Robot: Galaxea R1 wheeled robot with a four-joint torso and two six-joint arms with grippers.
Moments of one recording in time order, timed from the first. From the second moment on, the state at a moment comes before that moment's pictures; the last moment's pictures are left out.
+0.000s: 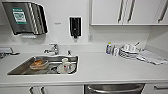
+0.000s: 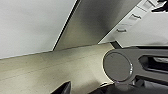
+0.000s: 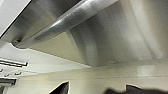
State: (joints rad) left arm 1.39 1.96 -1.25 0.27 -0.29 0.07; right arm -0.74 1.90 -1.27 0.14 -0.25 0.29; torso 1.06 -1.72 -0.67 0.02
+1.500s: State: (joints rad) left arm 1.21 1.70 -0.92 0.34 -0.25 0.07; right arm -0.61 1.97 -1.22 0.14 -0.33 0.36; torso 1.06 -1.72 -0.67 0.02
